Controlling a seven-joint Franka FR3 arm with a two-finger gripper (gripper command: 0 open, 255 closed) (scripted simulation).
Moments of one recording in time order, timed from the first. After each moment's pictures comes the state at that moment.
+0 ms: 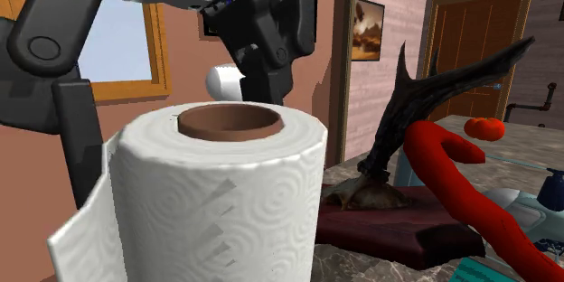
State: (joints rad) arm -0.23 0.22 -0.62 -1.64 0.29 1.96 -0.85
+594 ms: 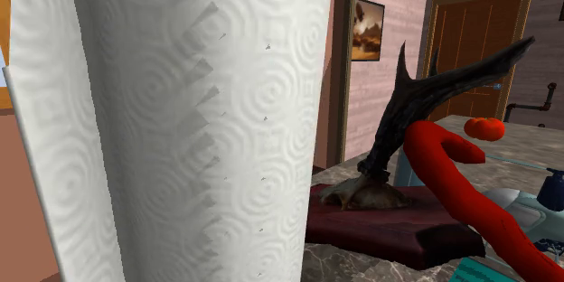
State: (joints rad) arm -0.24 0.22 -0.63 -1.52 0.28 1.84 -0.83
